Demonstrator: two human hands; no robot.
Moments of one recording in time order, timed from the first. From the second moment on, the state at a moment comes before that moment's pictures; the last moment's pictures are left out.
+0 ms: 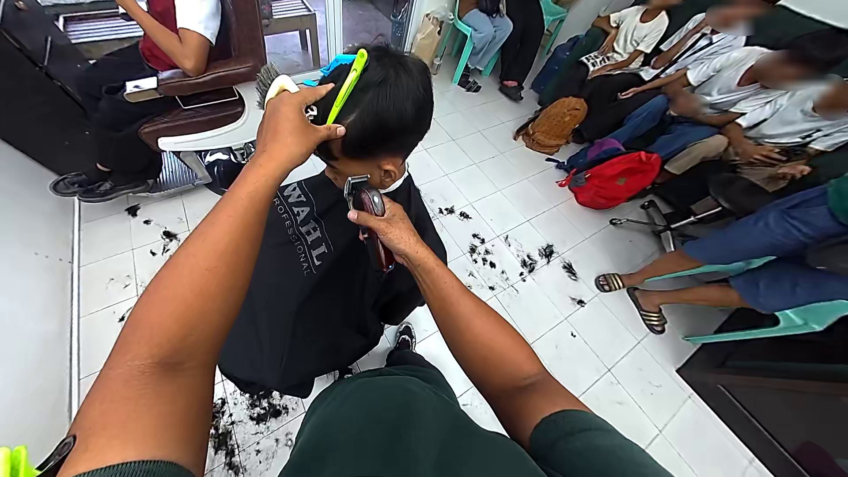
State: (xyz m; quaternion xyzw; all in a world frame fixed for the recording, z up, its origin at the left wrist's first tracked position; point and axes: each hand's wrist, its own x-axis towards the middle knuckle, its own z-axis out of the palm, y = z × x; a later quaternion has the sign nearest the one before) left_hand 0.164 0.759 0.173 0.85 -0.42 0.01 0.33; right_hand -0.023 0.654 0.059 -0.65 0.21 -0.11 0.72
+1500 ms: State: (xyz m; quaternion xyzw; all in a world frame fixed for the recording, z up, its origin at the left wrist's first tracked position) left_hand 0.165 0.760 0.172 0.85 -0.41 0.00 0.33; right_hand -0.007 0.650 0.071 -0.69 0.19 -0.15 0.68
